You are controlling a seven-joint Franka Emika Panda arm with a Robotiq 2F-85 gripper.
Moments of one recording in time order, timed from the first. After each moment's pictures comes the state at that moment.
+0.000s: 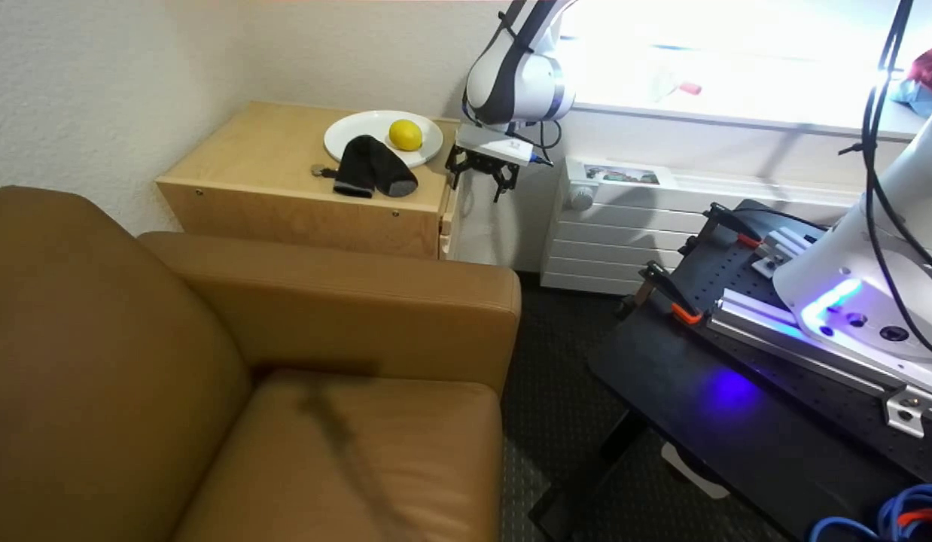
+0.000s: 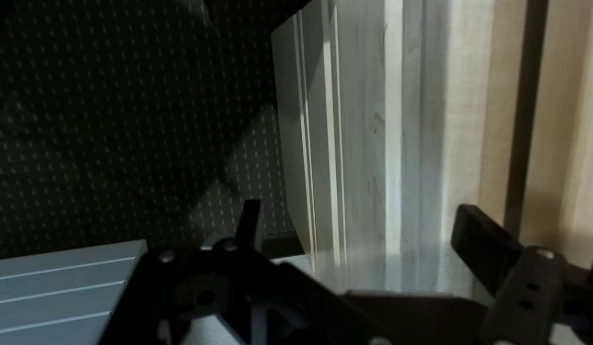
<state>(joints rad) 0.15 0.83 0.03 -1.97 0.43 2.92 0.67</state>
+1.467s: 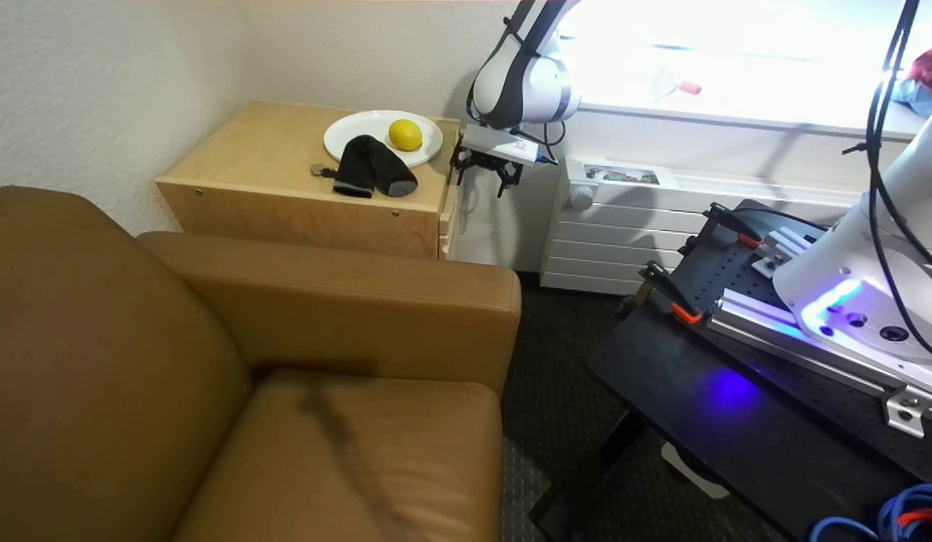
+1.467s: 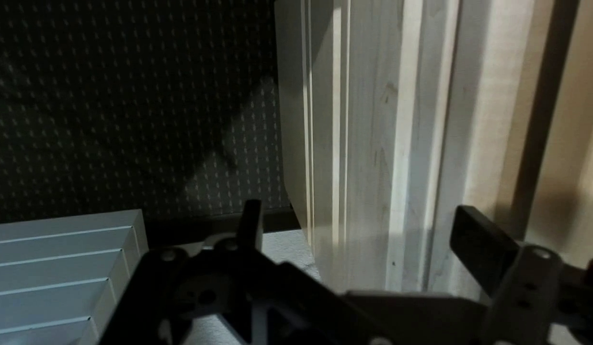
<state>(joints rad) 0.17 0.82 0.00 -2.00 0.39 2.99 0.67</state>
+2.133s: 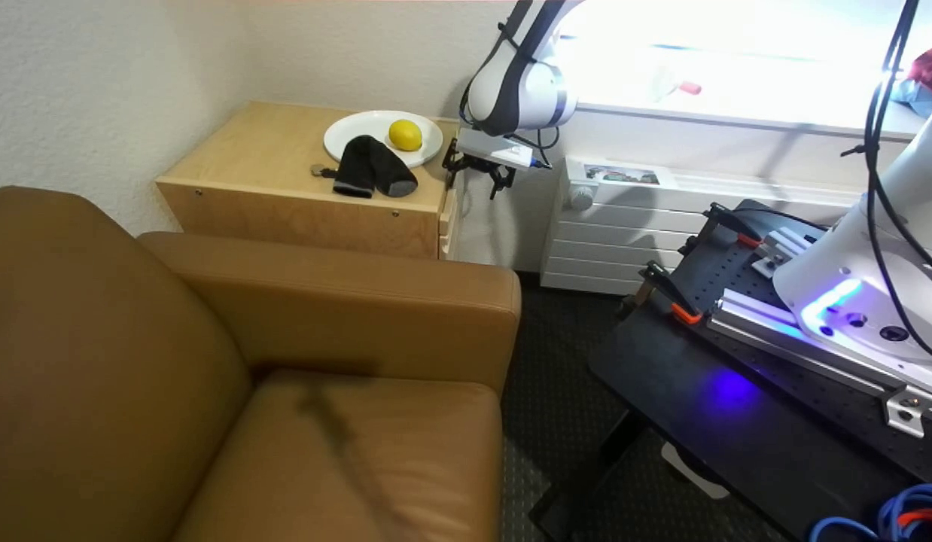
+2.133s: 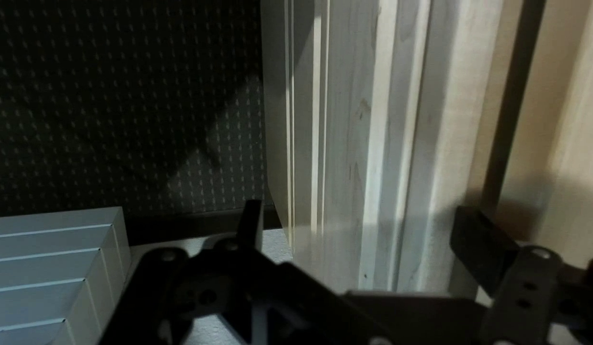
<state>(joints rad) 0.19 0.83 0.01 -2.00 0.39 3.03 0.67</state>
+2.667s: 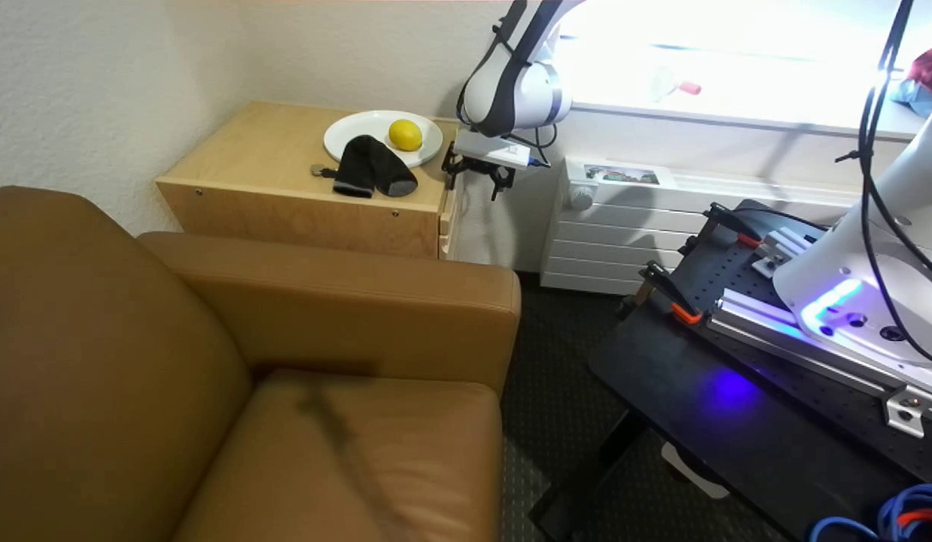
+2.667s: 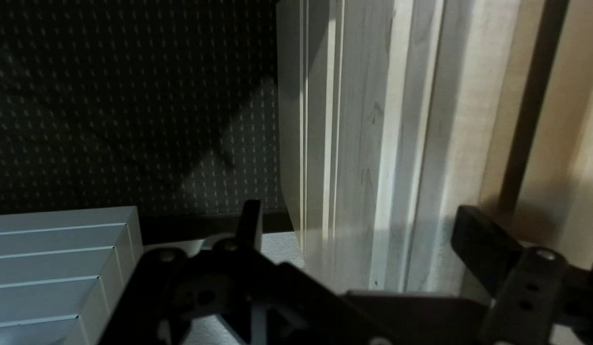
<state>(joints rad) 0.25 0.84 -0.05 -1.97 0.39 2.96 0.69</state>
